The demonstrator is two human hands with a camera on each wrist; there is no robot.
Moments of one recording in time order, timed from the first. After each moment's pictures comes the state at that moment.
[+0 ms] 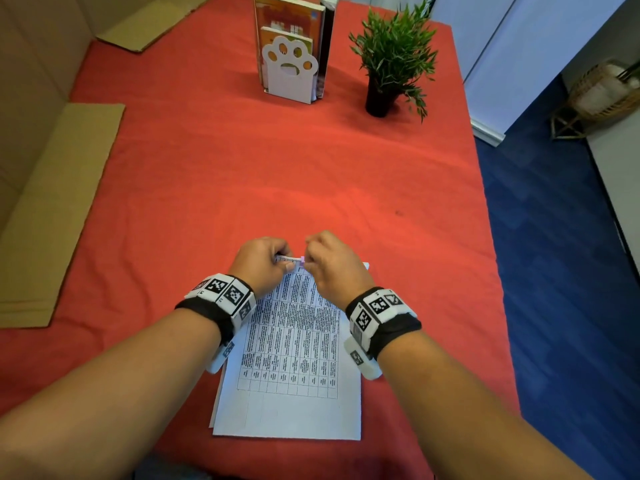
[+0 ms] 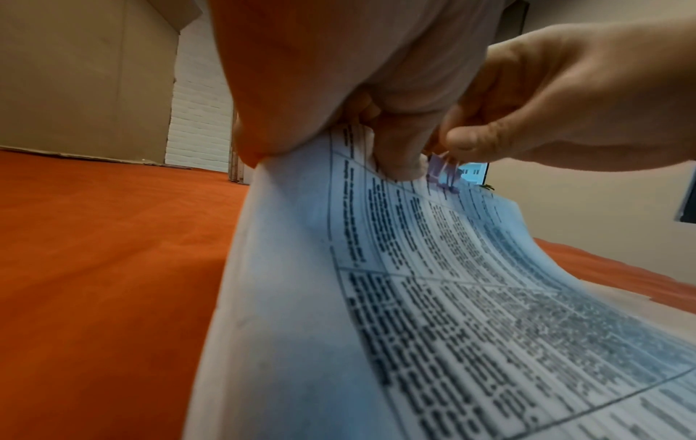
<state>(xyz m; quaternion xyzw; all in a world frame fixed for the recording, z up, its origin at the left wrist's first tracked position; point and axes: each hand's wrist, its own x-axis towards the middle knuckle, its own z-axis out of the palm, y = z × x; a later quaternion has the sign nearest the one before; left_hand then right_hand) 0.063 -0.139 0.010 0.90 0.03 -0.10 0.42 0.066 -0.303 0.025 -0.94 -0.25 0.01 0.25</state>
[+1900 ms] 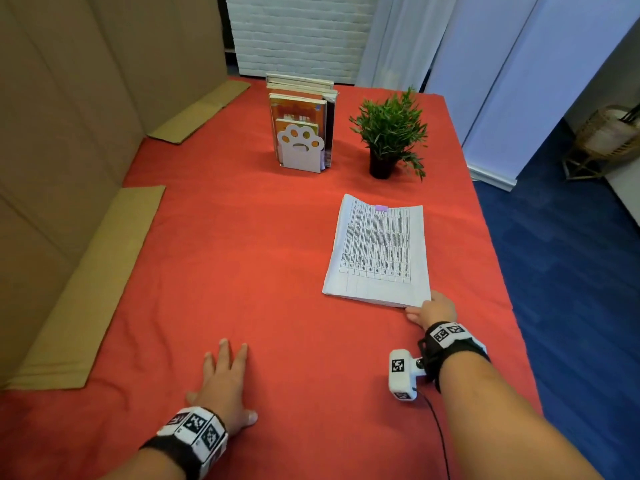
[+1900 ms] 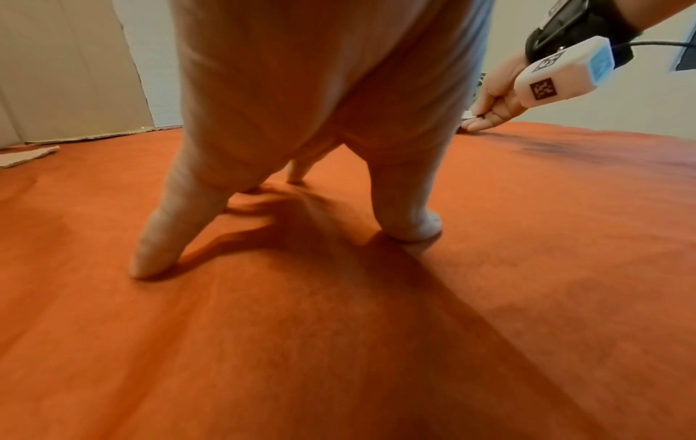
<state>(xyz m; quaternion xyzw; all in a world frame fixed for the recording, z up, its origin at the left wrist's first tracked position) -0.031 -0.096 -0.005 0.94 0.14 -0.29 0.11 0.127 -0.434 -0.017 -0.76 0.35 0.08 0.55</state>
